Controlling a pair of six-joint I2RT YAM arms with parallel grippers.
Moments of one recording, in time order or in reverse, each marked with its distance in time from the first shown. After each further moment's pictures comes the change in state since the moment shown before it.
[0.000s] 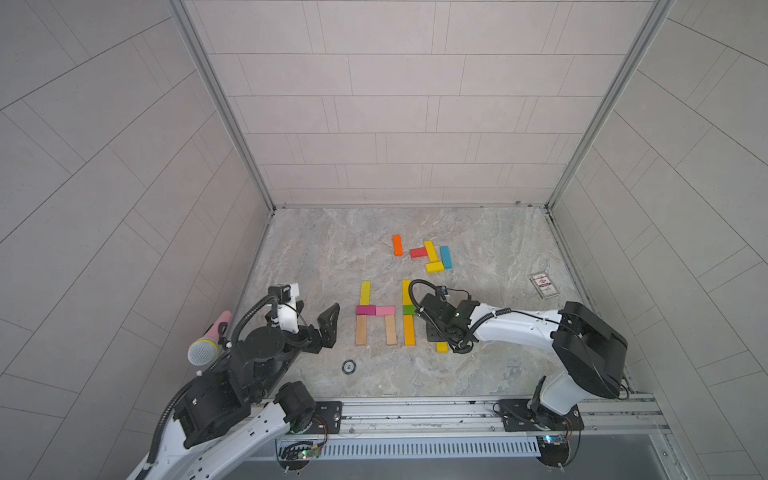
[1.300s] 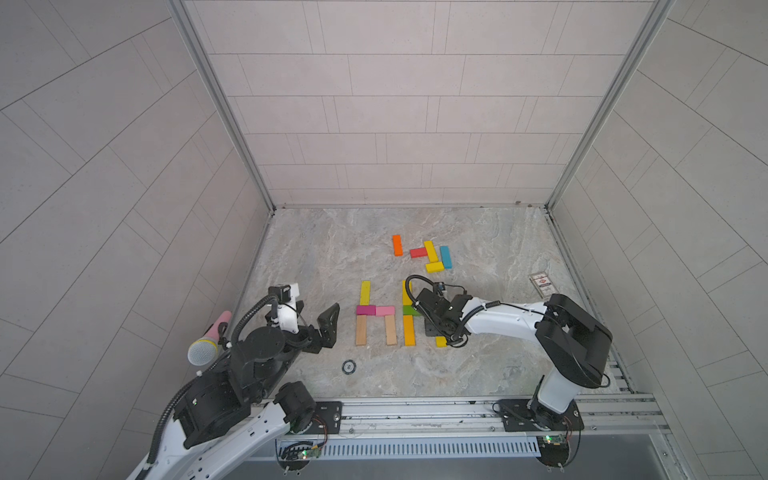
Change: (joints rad) left arm 0.000 0.000 0.000 0.000 -0.001 0.000; right arm -0.035 0.085 0.059 -0.007 0.026 -0.032
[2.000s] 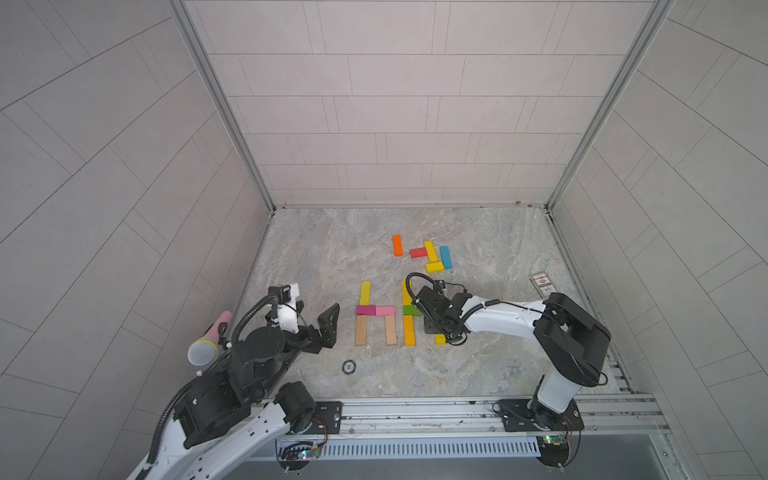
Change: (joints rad) left arm 0.000 0.000 0.000 0.000 0.000 0.000; right arm -0.017 0.011 0.007 0.022 0.002 0.000
